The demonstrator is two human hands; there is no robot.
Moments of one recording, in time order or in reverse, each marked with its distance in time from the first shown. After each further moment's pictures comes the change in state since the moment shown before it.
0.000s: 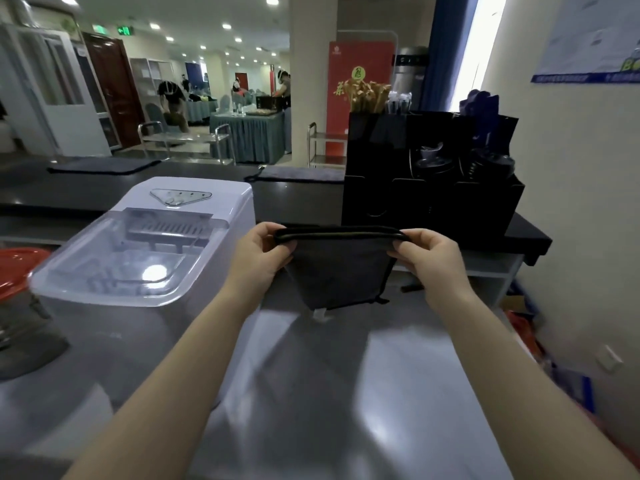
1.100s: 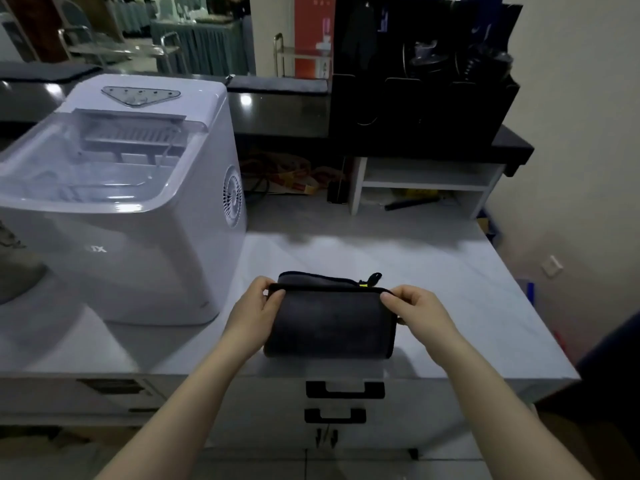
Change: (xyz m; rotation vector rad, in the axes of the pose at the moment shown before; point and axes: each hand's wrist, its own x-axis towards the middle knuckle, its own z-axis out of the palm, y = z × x) left_hand -0.132 -0.131 -0.039 0.614 -0.166 -0.275; right_hand -0.155 0.121 -0.017 -0.268 -0.121 0.398
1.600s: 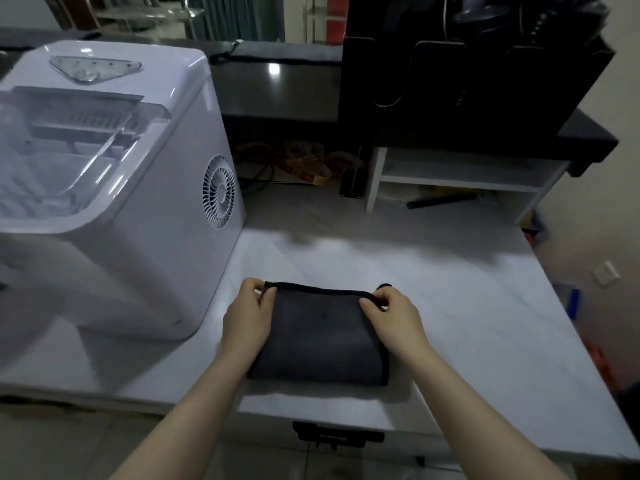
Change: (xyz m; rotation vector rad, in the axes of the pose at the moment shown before) left_hand 0.064 -0.020 0.049 0.159 0.232 -0.190; right_hand 0.097 0.033 0.031 -0.327 0.012 -0.013
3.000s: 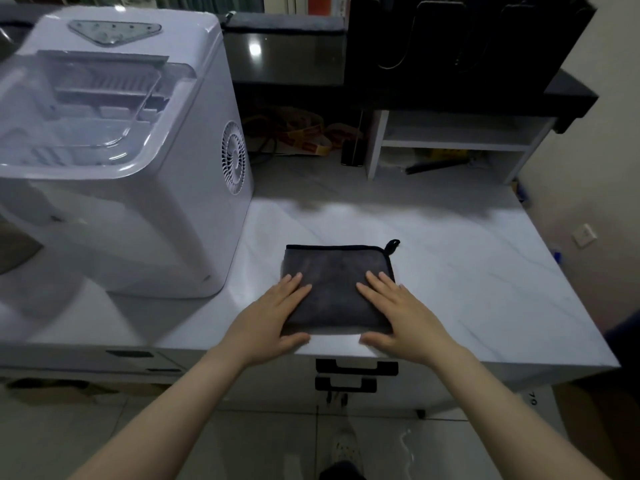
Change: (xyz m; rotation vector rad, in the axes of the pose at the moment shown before) left_hand -0.041 -0.069 -0.030 0.482 -0.503 0.748; right_hand -0.074 0.035 0.007 -0.688 -0.297 -0.493
